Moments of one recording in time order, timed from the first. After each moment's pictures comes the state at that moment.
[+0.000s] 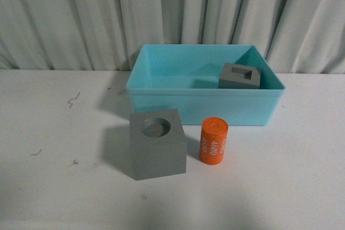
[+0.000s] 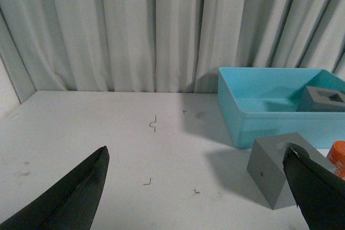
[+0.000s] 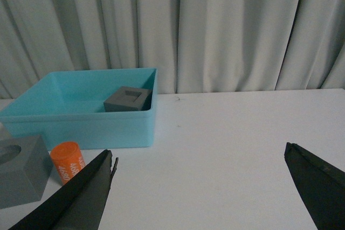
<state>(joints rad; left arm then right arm) 0.00 0.01 0.01 0.00 0.00 -0.02 0.00 0.00 0.01 0.00 0.00 0.00</state>
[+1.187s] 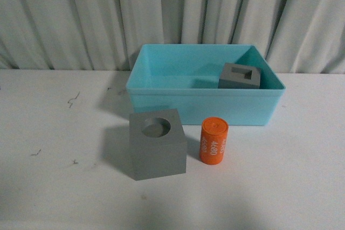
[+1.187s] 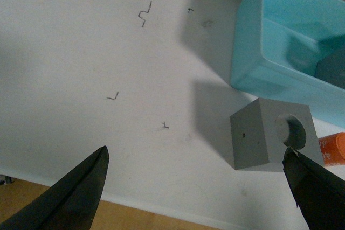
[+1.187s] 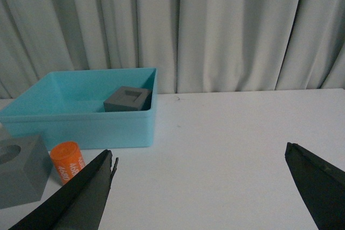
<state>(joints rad) -0.11 1.03 0.51 -0.05 -0.10 -0.42 0.00 0.00 0.01 0.00 0.00 0.00</state>
